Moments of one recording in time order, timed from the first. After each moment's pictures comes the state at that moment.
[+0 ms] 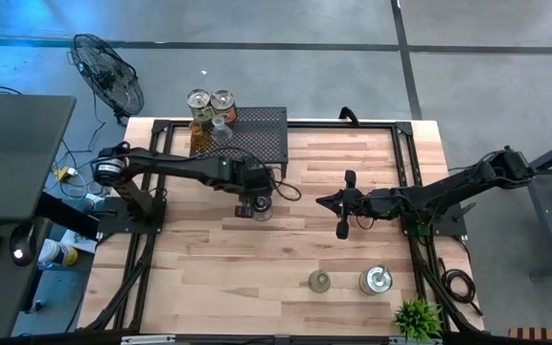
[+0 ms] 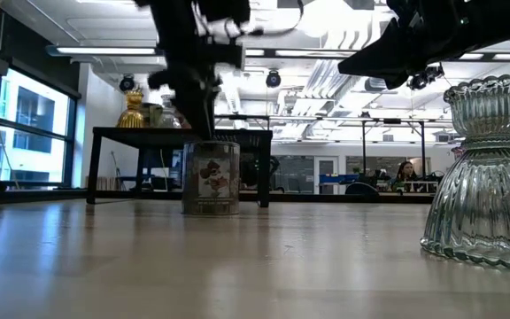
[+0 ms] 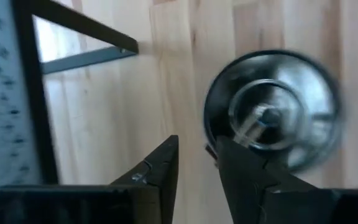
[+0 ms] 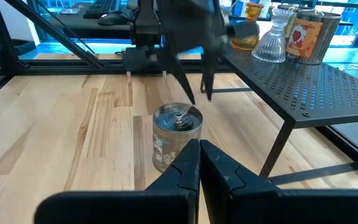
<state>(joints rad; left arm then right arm) 0.04 1.67 1.33 -0.84 -0.28 0.22 0.22 1.09 0.42 0.45 0.42 0.04</state>
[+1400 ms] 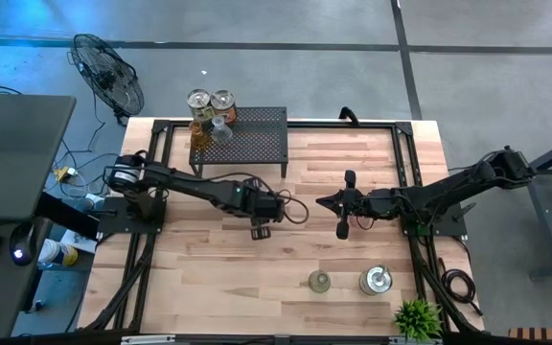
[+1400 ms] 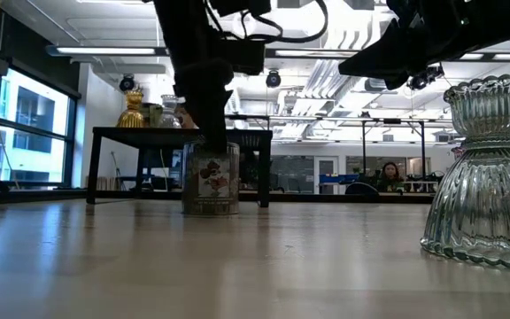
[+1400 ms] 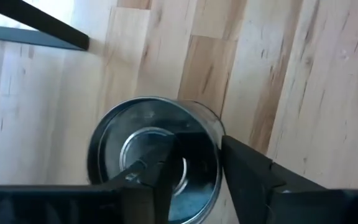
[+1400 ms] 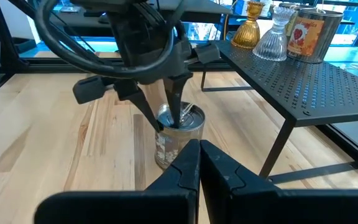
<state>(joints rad) -0.12 1.81 1.37 -0.79 -0.31 -0.25 0.22 1.09 0.42 0.45 0.41 0.04</state>
